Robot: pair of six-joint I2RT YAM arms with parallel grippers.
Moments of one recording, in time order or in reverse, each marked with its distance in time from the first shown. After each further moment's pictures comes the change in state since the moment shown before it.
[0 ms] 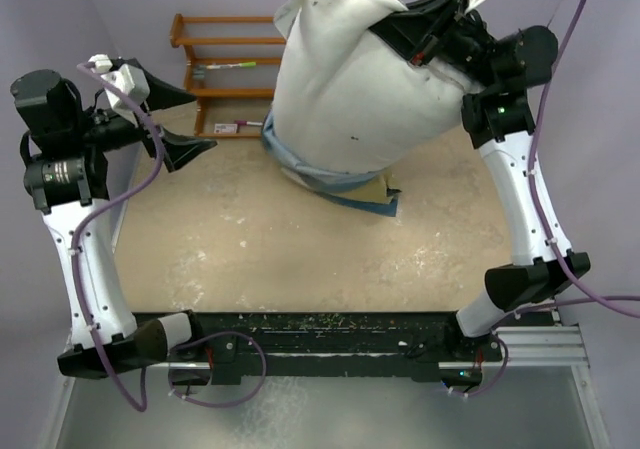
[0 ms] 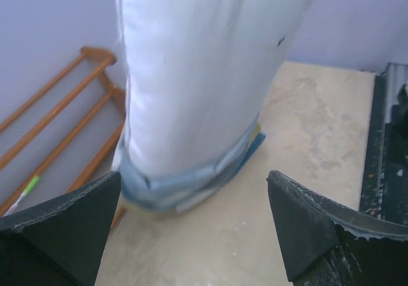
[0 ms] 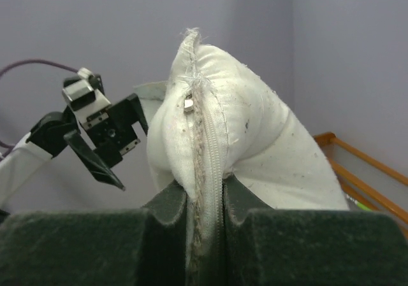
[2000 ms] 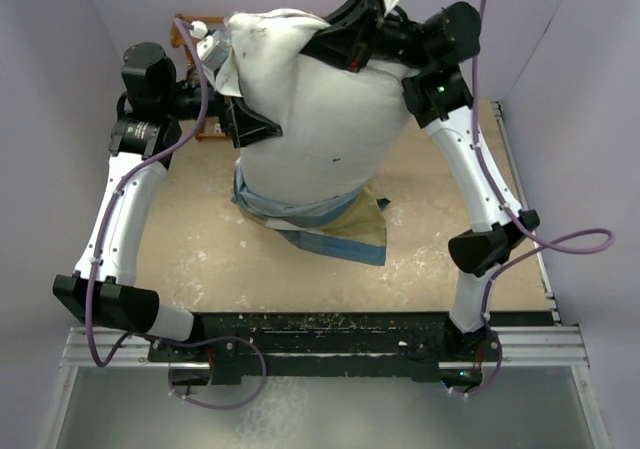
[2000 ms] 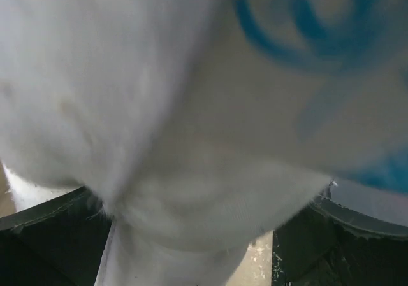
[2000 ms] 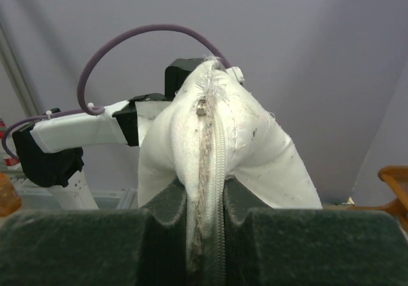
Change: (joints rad) left arm -0.452 0.179 -0.053 0.459 -0.148 -0.571; right arm 0.226 0.294 0.380 -0.118 -0.187 -0.143
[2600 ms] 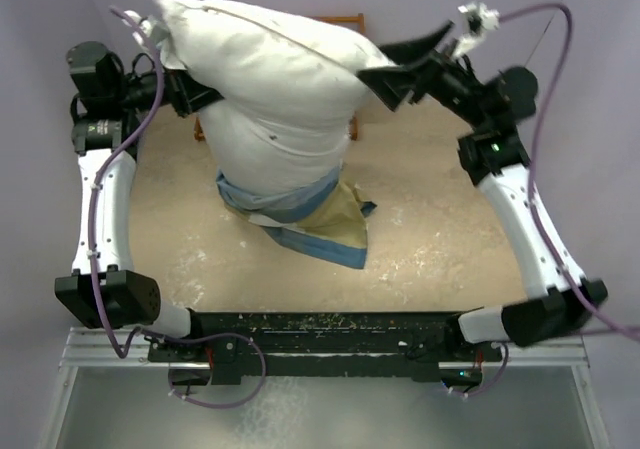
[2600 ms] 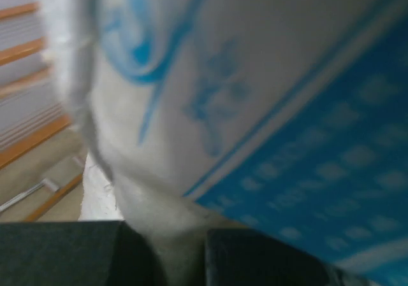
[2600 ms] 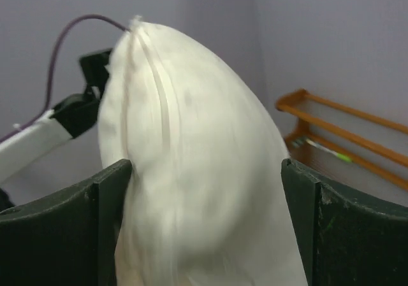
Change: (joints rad) left arm 0.251 0.020 -0.019 0.051 -0.051 -0.098; right arm -0.127 -0.376 -0.600 0.046 0.283 -0.030
